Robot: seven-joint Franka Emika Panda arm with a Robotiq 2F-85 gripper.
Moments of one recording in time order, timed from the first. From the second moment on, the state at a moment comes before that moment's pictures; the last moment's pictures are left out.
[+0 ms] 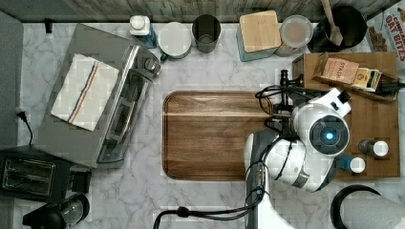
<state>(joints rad) -0.26 0.12 -0.14 -2.25 -0.09 1.03 -0.99</state>
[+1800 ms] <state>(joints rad) -0.21 0.26 -0.14 -2.35 -0.22 1.19 -0.79</state>
